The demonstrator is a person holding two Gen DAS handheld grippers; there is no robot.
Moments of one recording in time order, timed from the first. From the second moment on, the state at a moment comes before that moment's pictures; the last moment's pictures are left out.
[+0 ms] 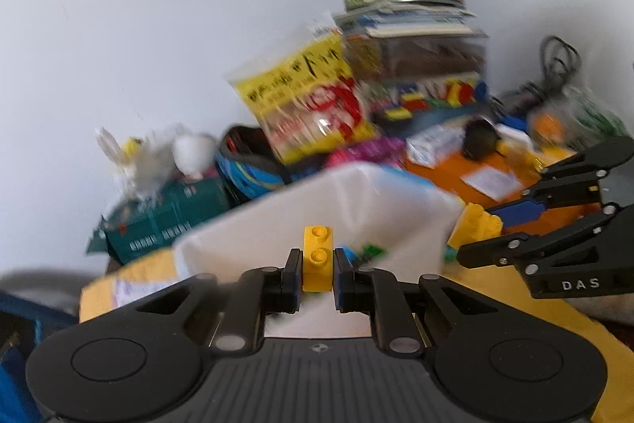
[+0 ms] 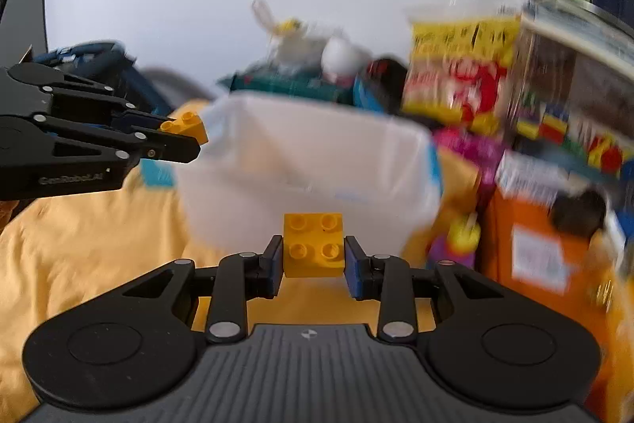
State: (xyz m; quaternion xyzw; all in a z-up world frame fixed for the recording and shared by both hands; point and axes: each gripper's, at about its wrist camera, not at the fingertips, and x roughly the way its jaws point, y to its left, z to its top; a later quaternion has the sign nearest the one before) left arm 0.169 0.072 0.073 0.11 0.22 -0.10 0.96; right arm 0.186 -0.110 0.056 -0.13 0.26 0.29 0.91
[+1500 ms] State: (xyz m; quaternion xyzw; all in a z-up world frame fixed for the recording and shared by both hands) left arm 0.063 0.073 -0.040 0.08 0.36 -0.12 0.92; right arm 0.135 -0.081 -0.059 -0.22 0.35 0.35 0.84
